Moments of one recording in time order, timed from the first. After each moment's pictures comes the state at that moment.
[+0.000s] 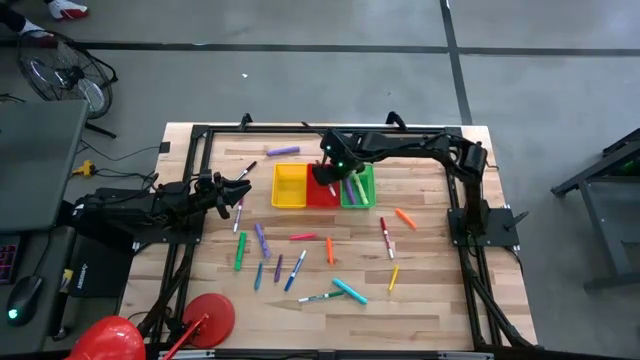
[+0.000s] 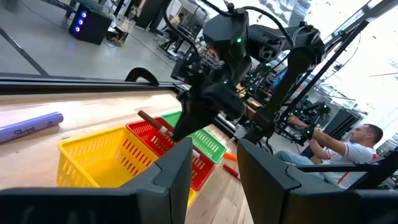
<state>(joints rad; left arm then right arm) -0.01 0.01 0.03 0.04 -0.41 -0.58 -0.37 1.99 1.46 -0.55 -0.20 0.78</state>
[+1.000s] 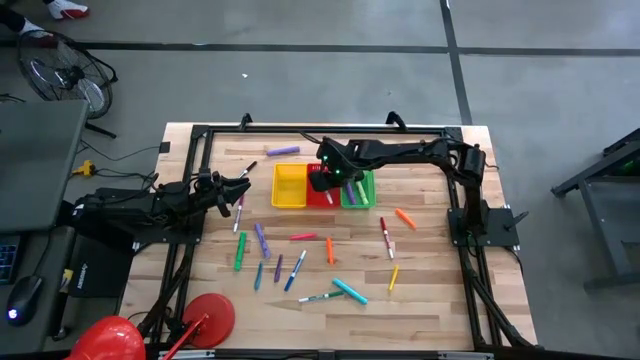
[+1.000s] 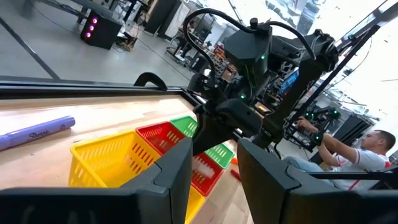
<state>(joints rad) -0.01 0.01 0.03 0.03 -0.45 -0.58 -0.31 1.99 1.46 -0.54 -0.17 0.88</state>
